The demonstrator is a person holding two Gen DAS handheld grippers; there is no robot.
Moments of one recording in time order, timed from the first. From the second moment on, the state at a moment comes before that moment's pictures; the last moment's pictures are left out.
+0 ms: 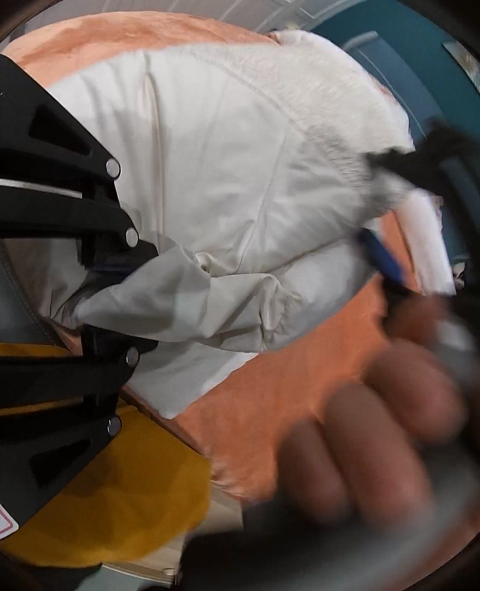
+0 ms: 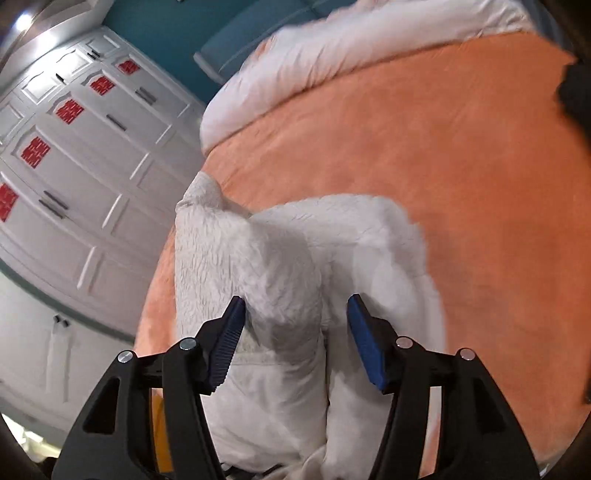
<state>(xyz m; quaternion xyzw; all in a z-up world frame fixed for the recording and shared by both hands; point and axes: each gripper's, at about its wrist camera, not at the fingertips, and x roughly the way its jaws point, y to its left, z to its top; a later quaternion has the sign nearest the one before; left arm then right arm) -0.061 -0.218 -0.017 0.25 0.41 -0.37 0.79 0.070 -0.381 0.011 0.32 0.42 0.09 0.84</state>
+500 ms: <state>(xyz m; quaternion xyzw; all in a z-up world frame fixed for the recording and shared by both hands) 0.045 -0.134 0.087 0.04 0.37 -0.28 0.89 0.043 -0.401 0.023 0.34 0.37 0.04 0.87</state>
